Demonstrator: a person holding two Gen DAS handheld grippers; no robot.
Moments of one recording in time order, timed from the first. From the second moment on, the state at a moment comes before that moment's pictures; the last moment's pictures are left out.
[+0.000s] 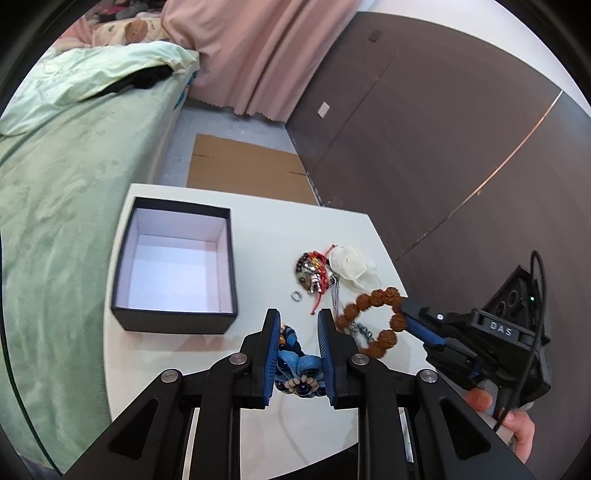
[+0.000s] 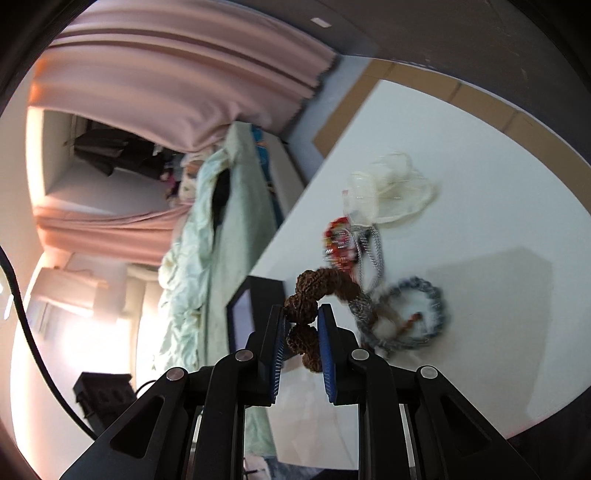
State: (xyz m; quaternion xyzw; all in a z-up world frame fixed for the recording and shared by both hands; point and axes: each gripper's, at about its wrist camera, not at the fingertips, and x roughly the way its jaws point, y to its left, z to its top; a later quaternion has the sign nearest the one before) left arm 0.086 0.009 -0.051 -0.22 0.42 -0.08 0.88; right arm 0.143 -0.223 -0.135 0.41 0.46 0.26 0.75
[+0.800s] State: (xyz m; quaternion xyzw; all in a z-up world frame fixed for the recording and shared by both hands) left arm 0.089 0.082 -0.032 -0.29 0.36 -0.04 0.89; right arm 0.138 -0.162 -0.075 0.40 0.36 0.39 0.75
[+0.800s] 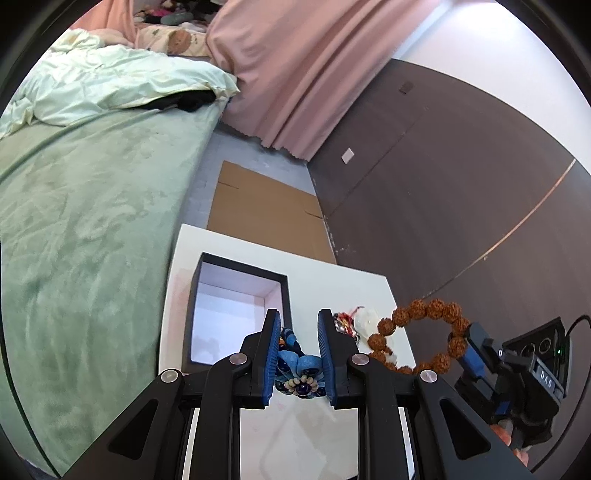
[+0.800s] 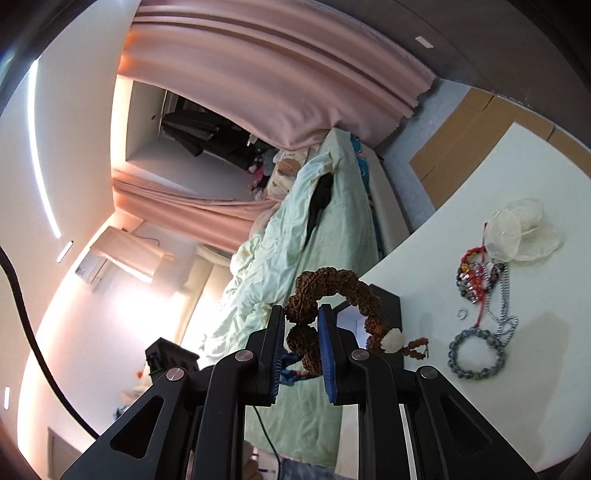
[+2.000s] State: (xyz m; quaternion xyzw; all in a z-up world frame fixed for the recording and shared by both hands) left arm 0.084 0.109 -0.027 -0.31 0.32 -0.01 0.89; right arm 0.171 -0.108 -0.110 0.38 0.43 0.38 0.73
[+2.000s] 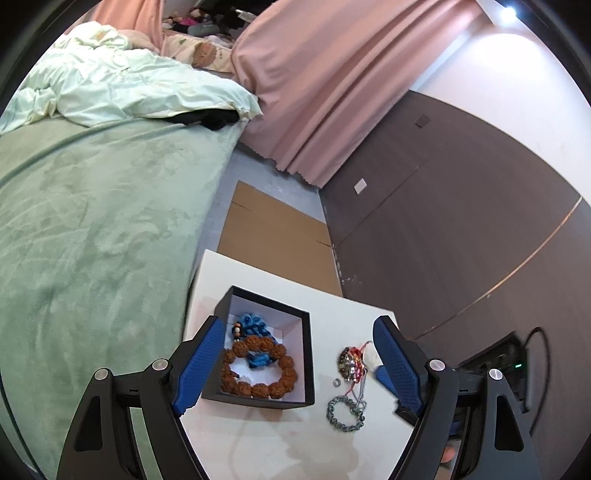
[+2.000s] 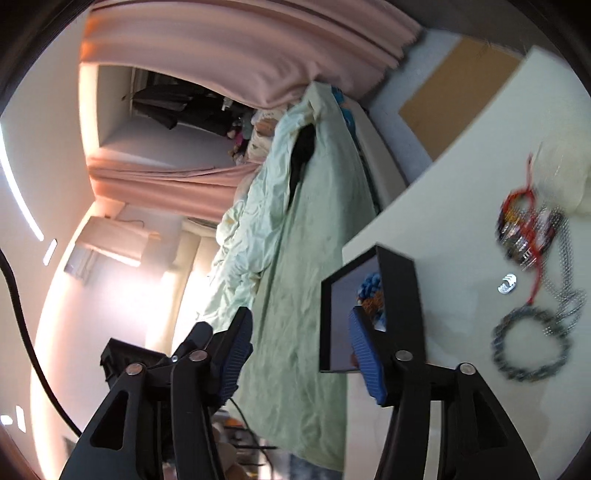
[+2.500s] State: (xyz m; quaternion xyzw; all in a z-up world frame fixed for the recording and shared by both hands) left arm 0.096 0.045 -0.037 -0.23 0.37 -0.04 0.90; right arm 0.154 -0.201 -0.099 0.34 0.44 0.28 0.78
